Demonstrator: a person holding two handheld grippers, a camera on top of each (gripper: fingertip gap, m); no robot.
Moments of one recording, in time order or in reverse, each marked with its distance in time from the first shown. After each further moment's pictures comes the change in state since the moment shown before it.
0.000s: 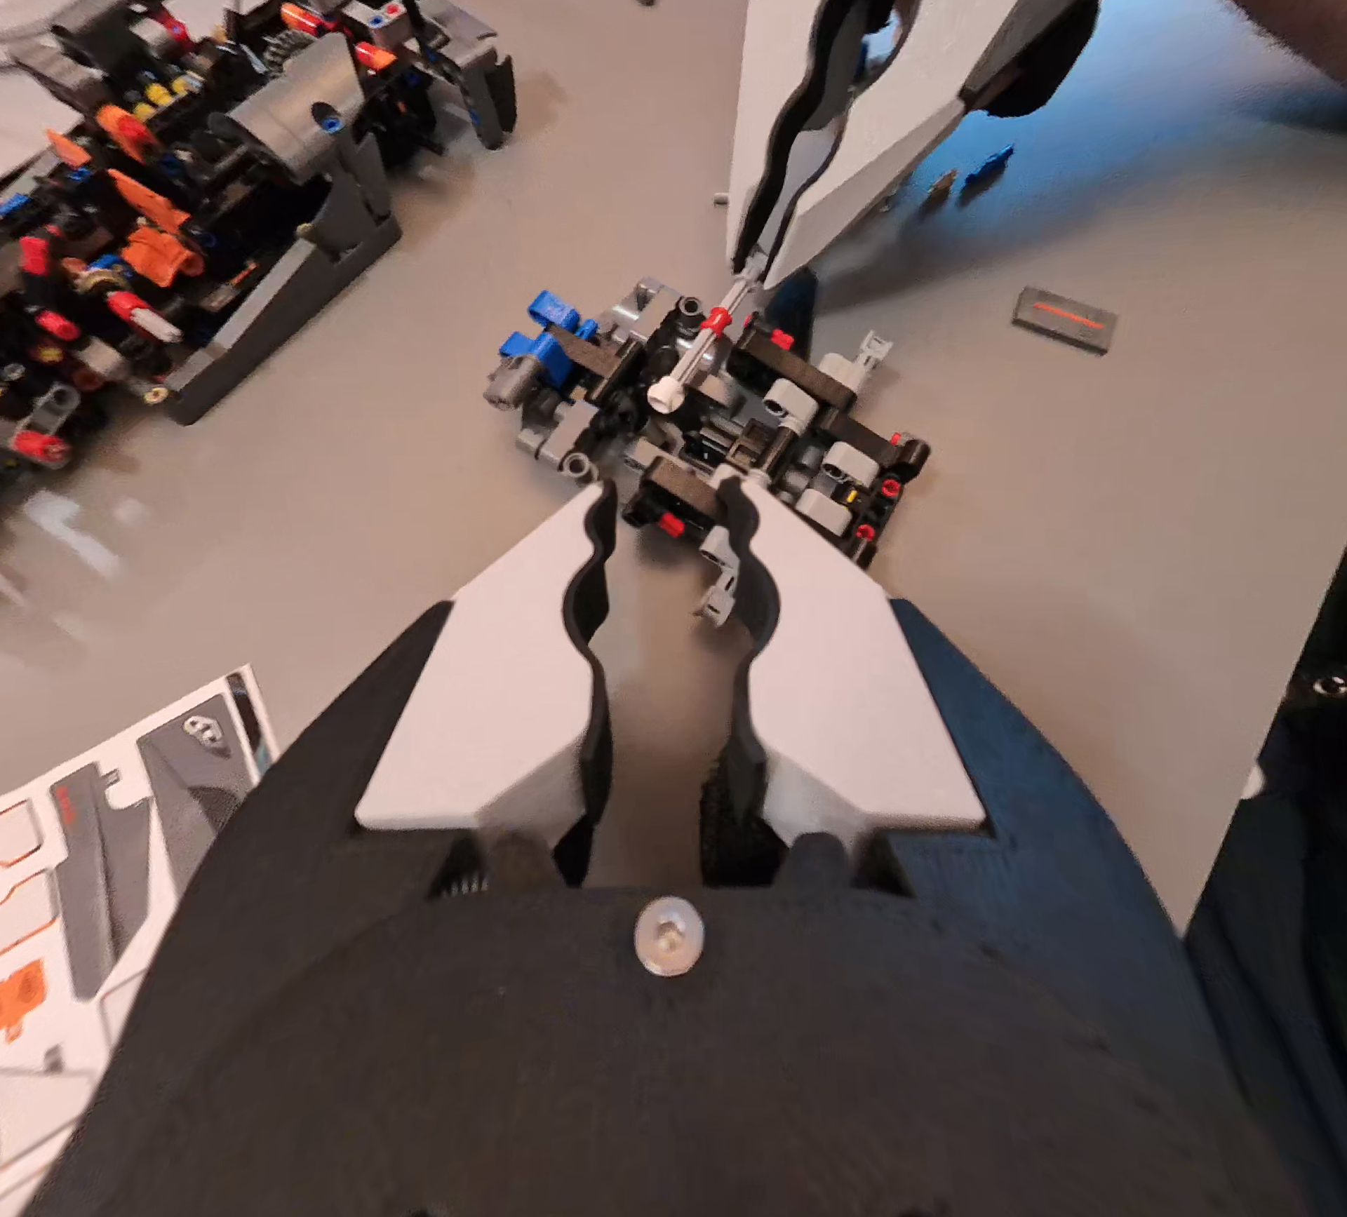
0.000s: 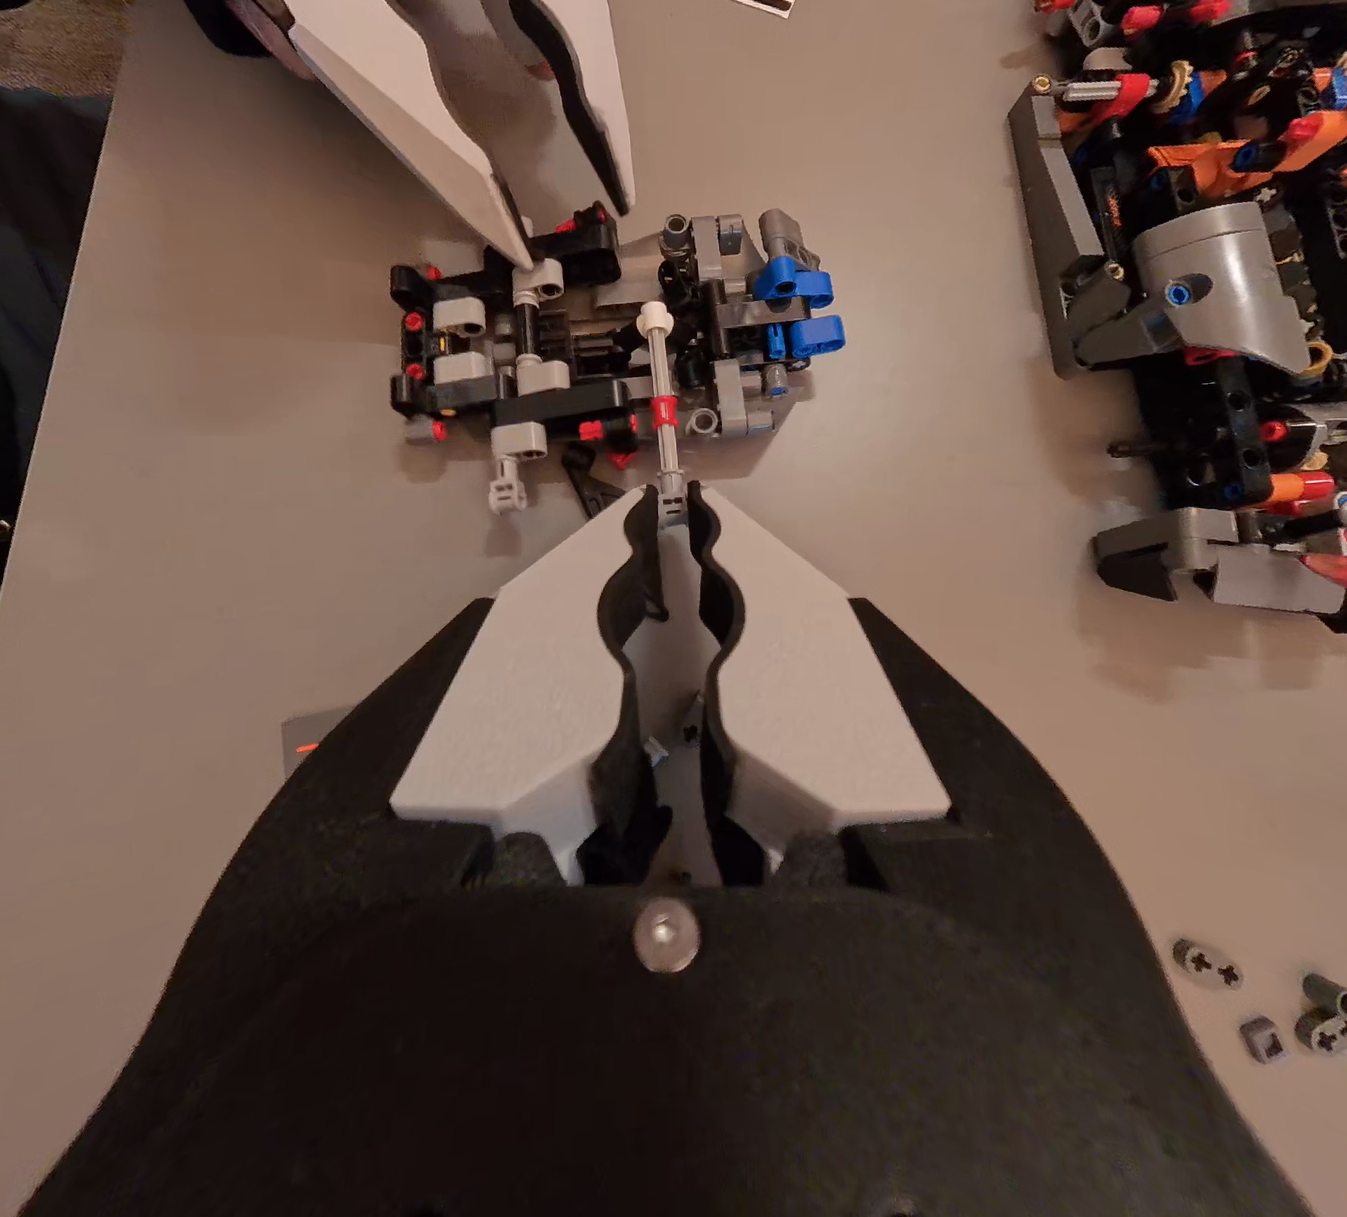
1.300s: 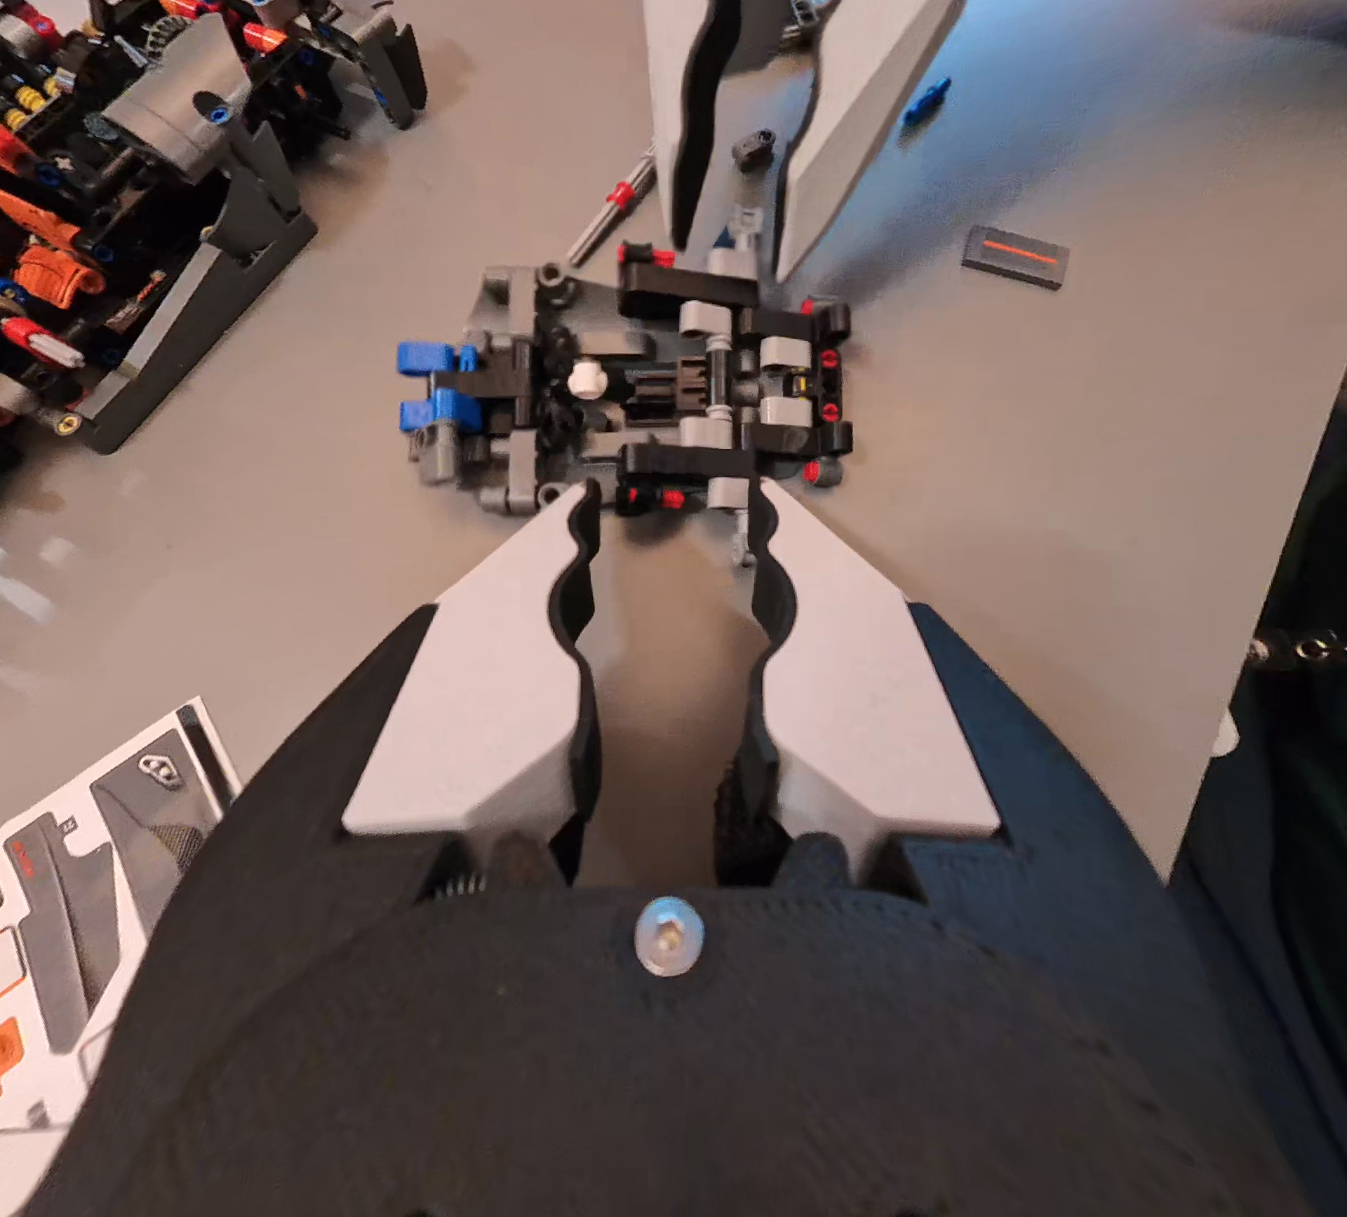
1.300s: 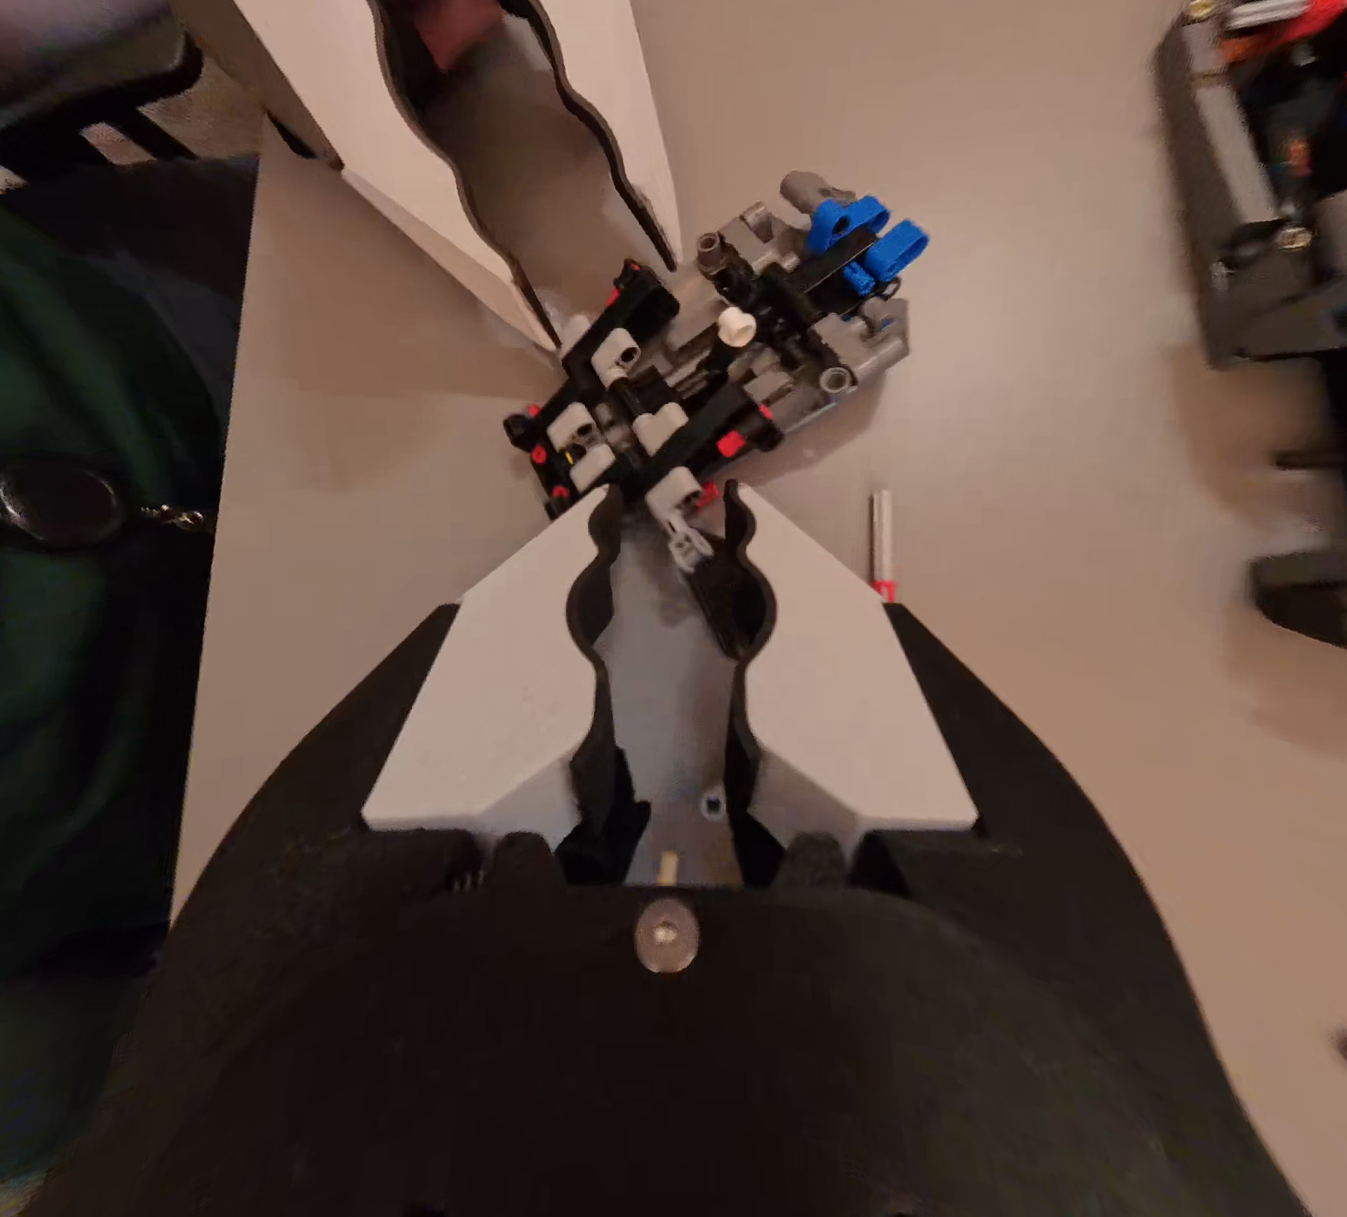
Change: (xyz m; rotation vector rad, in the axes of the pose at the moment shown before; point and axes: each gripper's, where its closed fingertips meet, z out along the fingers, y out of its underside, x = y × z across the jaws) left arm 0.014 0.008 0.002 -0.039 0.064 0.075; right arm -0.020 -0.009 0.001 -0.062 -0.147 0.117
